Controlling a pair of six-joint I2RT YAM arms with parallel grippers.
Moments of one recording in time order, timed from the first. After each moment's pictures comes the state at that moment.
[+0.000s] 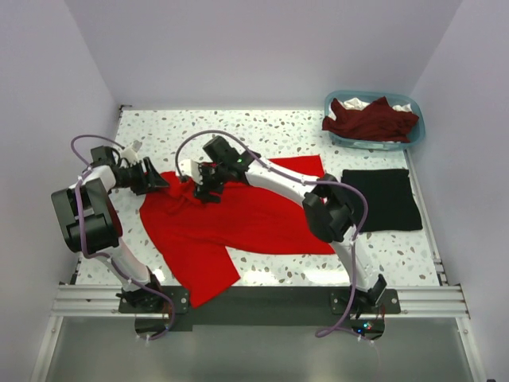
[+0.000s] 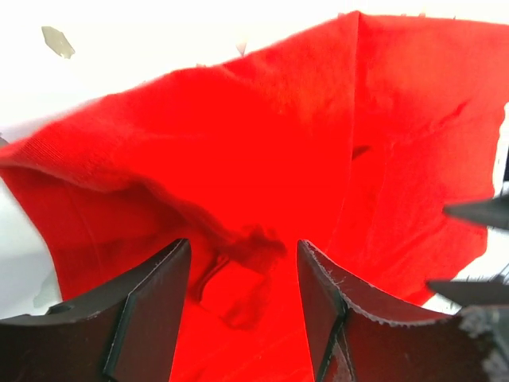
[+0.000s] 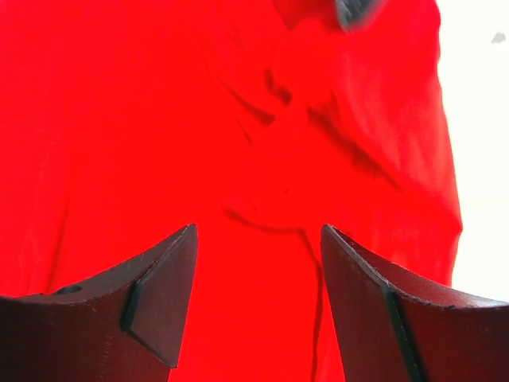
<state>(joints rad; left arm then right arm) 0.40 1.77 1.06 -0.45 0.76 0.06 0.87 2.26 1.95 -0.53 -0.48 -0.68</state>
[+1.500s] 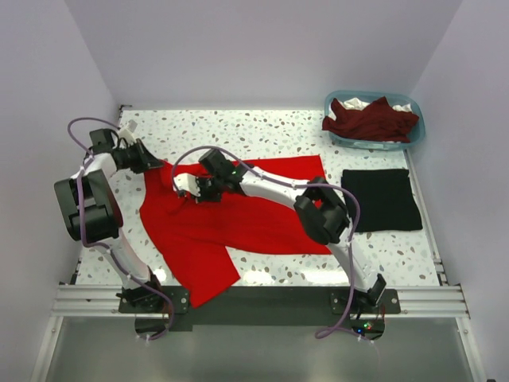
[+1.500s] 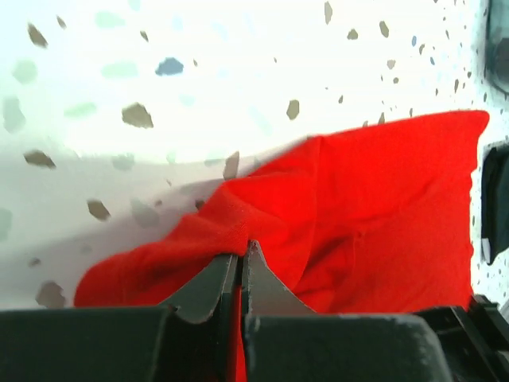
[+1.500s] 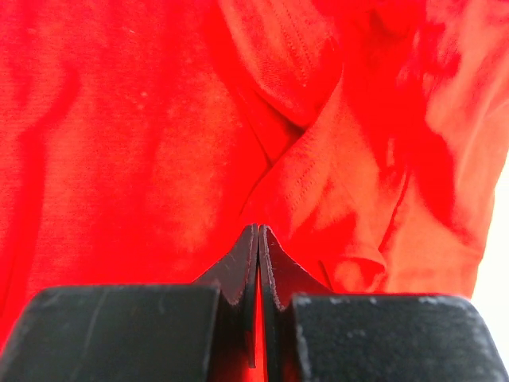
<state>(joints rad) 0.37 1.86 1.21 -0.31 0.78 -0.10 0.93 2.31 1.88 -0.41 -0.38 -0.76</state>
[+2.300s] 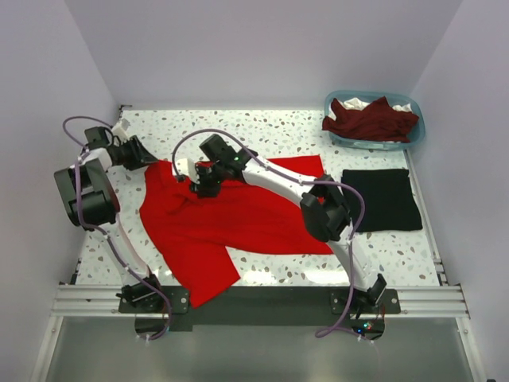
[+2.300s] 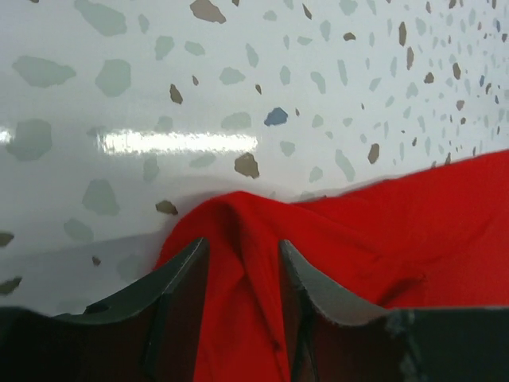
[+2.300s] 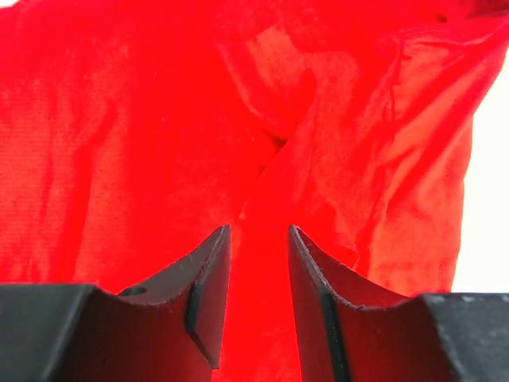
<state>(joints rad) 0.41 2.08 1.41 -0.27 0.71 -0.09 0.89 2.29 2.02 -0.56 -0.49 -0.71</state>
